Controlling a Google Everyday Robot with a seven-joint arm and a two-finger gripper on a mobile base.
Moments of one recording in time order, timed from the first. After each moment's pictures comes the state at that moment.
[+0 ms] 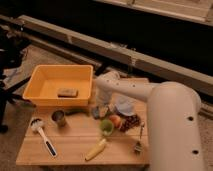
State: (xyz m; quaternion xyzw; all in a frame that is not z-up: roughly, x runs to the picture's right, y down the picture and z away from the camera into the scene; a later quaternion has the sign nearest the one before) arm -0.036 0.120 0.893 -0.33 -0.17 -0.15 0.92
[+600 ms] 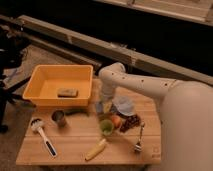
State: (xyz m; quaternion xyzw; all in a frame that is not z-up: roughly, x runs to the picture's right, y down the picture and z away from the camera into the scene) arm -0.016 0.084 0.831 -0.31 -0.17 -0.17 0.92
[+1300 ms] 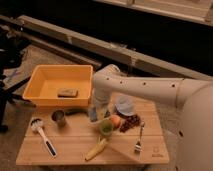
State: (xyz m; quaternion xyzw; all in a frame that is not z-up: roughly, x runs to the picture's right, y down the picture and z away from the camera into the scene) arm -0.054 0.120 0.766 -0.31 -0.17 -0.17 0.92
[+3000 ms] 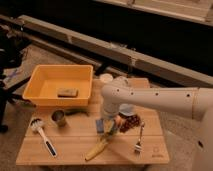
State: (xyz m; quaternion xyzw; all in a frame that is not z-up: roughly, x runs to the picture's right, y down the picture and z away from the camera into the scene) arm -0.007 0.171 0.752 -0.35 -0.15 -0.09 0.92
